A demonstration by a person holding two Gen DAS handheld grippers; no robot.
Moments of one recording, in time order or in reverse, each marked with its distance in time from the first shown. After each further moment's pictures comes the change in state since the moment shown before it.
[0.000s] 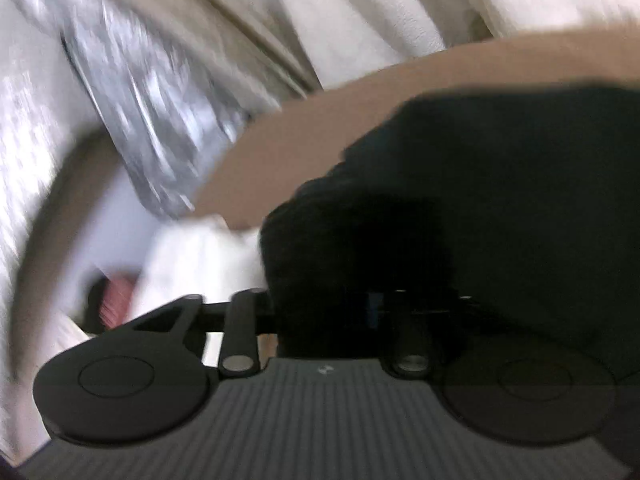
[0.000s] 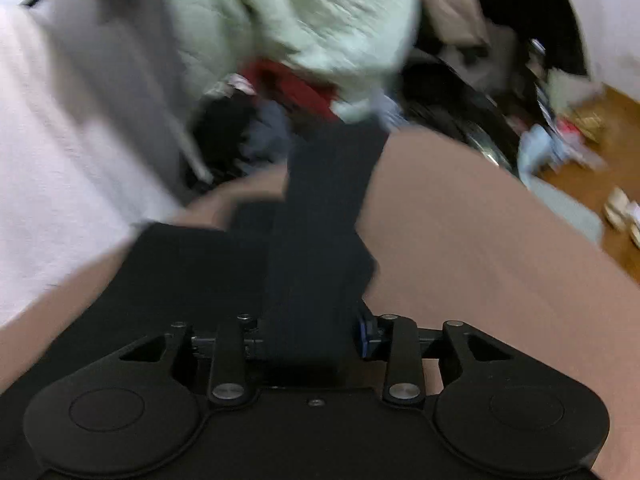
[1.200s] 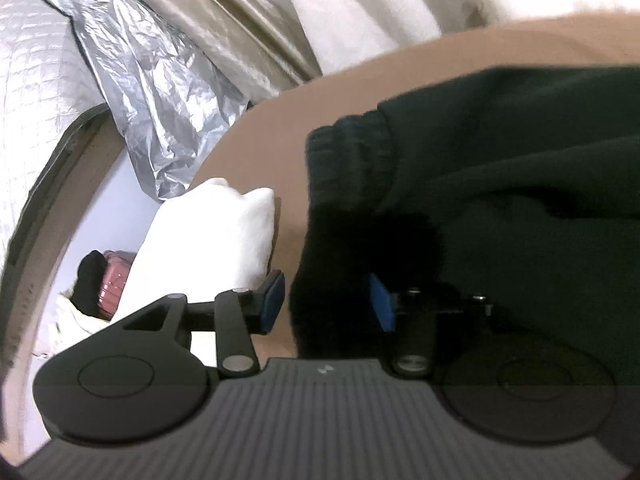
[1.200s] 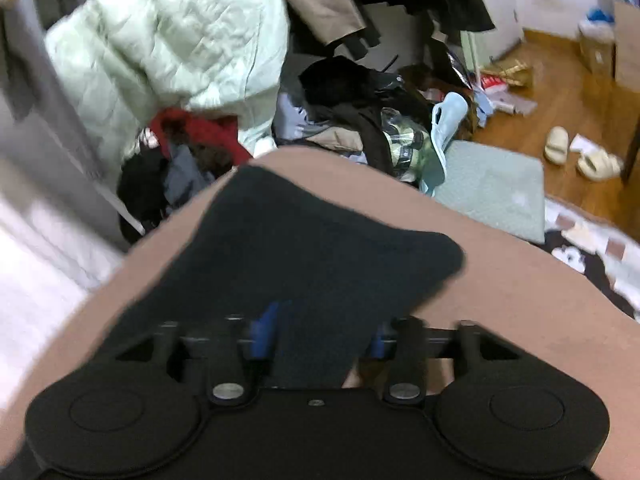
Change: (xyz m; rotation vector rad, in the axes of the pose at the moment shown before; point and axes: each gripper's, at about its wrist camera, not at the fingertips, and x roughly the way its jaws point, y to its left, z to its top) left arm -0.018 0.024 -0.037 -0.113 0.009 -0.066; right arm -0.064 -0.092 0.028 0.251 -0.025 -0.033
